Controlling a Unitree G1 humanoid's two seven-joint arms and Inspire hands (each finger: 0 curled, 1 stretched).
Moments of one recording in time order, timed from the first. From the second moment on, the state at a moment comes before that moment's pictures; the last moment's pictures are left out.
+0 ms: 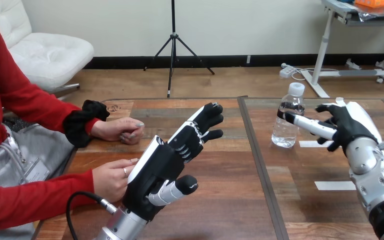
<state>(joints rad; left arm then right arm) -0.35 -0.03 0.10 1.10 -0.39 -1.20 -0.99 -0.66 -0.43 0.10 0.95 -0.36 0.16 -0.06</state>
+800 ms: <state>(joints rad) -0.35 -0.03 0.14 1.10 -0.40 -1.18 -1.02 -0.74 -0.44 0.11 1.10 -0.36 0.07 -0.07</state>
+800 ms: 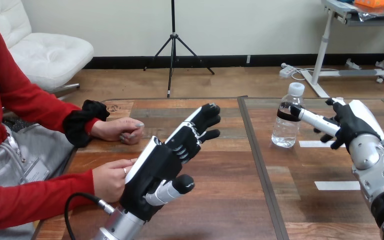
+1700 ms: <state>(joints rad) -0.35 -0.03 0.14 1.10 -0.40 -1.18 -1.02 -0.75 -0.44 0.11 1.16 -0.36 -0.01 -0.12</state>
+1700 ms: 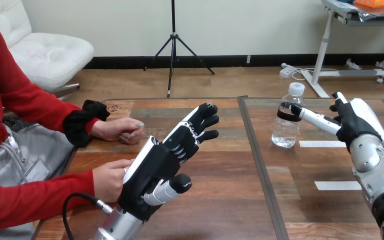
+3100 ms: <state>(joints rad) -0.35 -0.04 0.14 1.10 -0.37 -1.20 -0.98 -0.83 -0.51 0.12 1.16 -0.40 -0.04 -0.12</state>
